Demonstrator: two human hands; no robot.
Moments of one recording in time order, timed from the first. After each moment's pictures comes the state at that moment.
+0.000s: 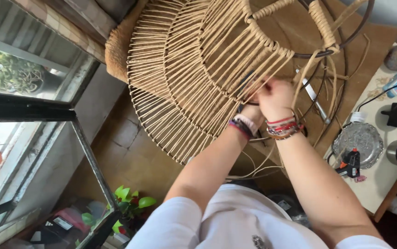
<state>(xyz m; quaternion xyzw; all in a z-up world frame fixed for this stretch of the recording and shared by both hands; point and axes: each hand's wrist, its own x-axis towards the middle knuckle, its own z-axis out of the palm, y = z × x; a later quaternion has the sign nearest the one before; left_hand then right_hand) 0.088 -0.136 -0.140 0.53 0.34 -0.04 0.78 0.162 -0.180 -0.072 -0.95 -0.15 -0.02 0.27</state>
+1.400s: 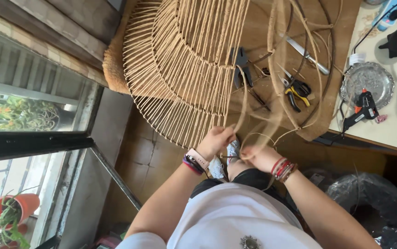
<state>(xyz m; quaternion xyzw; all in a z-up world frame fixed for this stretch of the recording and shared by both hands) -0.084 -0.016 -0.073 0.62 0.16 -0.30 0.71 -0.099 -0.214 -0.072 -0.88 -0.15 0.41 0.18</state>
